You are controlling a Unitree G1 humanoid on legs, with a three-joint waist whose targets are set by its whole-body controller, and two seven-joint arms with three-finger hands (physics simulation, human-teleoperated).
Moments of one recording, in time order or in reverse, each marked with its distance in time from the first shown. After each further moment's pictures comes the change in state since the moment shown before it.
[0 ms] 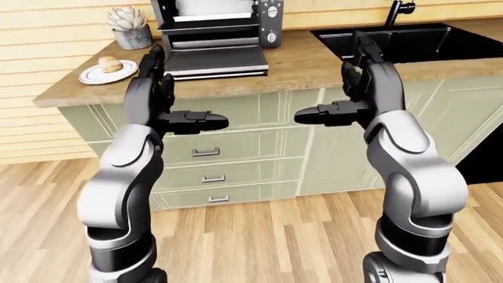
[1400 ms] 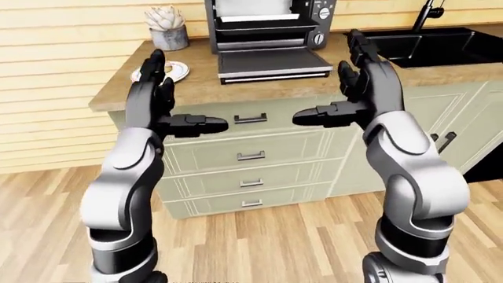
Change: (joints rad) left arm 0.020 -0.008 -0.002 0.006 0.020 -0.014 -0.011; right arm 0.002 0.002 0.005 -0.017 0.013 0.005 0.012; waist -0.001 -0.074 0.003
